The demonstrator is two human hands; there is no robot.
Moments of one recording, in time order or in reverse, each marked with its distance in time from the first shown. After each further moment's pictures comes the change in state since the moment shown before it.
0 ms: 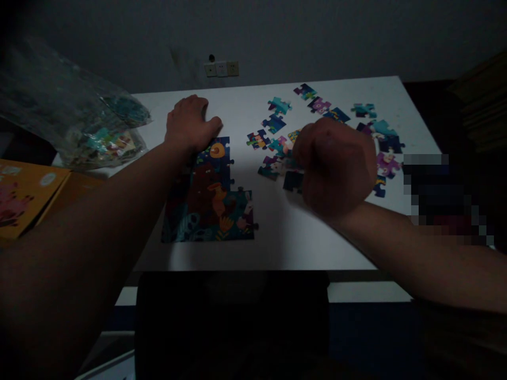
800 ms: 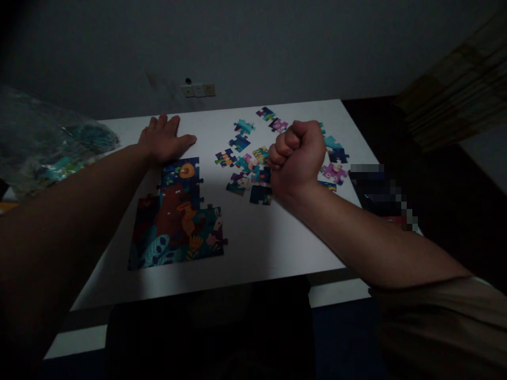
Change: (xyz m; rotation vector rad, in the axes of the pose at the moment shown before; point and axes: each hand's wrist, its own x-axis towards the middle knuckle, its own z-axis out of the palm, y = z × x) left_hand 0.039 -0.003 -0.011 0.056 -0.160 -0.060; right_hand 0.034 0.044 -0.014 0.763 0.442 0.493
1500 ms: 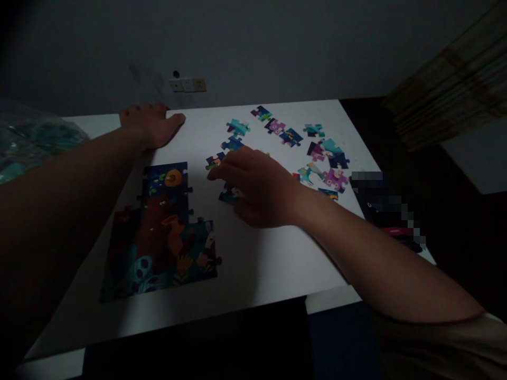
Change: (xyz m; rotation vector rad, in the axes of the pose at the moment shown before) left_hand 0.057 0.007 -0.001 0.068 0.088 -0.064; right_hand -0.012 -0.002 0.001 -0.749 -0.640 -0.463
